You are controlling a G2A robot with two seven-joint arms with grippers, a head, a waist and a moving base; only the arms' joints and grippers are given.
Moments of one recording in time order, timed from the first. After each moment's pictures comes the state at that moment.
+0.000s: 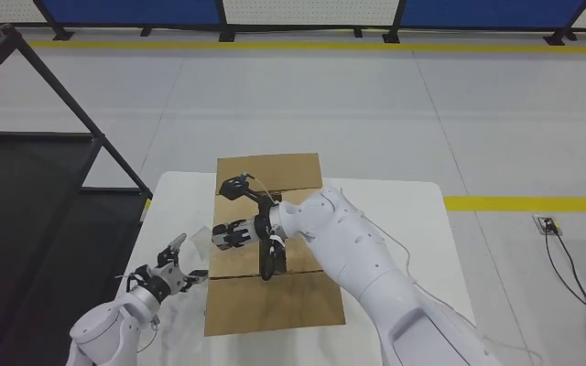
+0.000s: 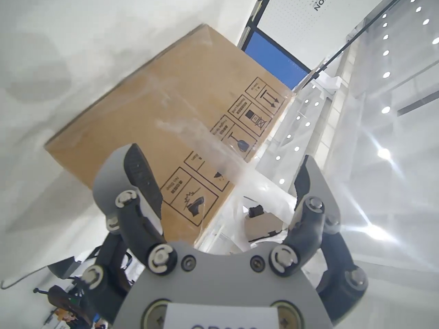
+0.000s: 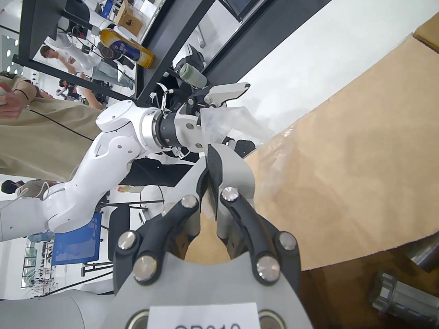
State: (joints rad) left arm 1.24 -1.29 -1.76 -1.49 -0.54 0.51 -0.52; right arm -0.10 -1.86 0.85 -0.27 -0.25 -0.74 0.93
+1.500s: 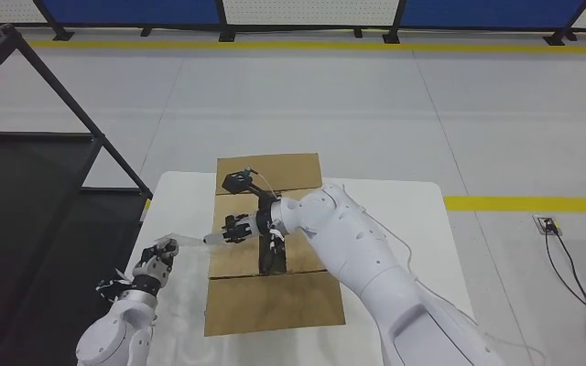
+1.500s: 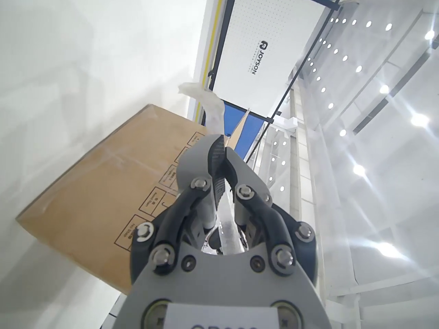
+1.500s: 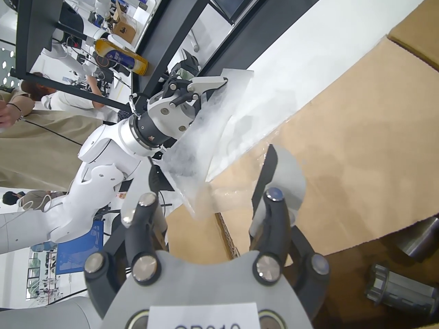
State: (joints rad) left arm 1.35 -1.29 -1.69 -1.69 -0.53 0.22 -0.05; right arm -0.08 -1.86 0.85 -0.25 -0.26 -0.69 0.91
